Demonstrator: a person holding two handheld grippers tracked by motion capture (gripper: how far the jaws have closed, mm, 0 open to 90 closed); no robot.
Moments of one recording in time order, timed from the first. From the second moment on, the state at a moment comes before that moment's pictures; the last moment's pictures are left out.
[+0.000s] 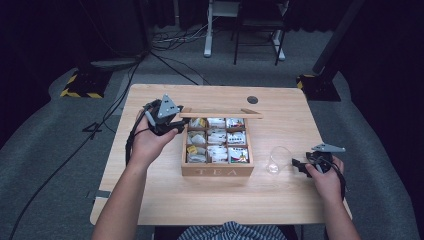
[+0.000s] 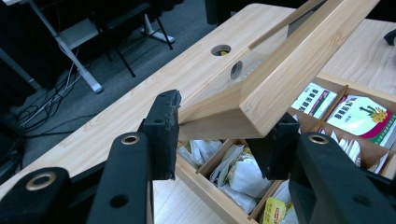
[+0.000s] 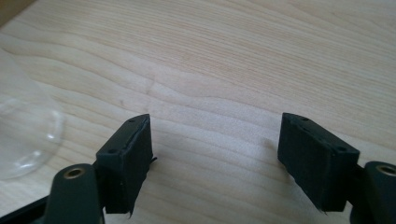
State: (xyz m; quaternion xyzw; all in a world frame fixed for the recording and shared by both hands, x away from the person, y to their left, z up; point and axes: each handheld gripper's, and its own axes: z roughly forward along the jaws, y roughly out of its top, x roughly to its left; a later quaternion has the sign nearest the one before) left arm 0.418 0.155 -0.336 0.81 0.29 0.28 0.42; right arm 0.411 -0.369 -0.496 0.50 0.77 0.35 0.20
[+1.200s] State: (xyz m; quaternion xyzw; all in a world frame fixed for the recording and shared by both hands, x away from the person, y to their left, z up) left arm 0.417 0.156 -0.338 0.81 0.29 0.28 0.43; right arm 0.367 -0.326 -0.396 0.44 0.77 0.41 0.21
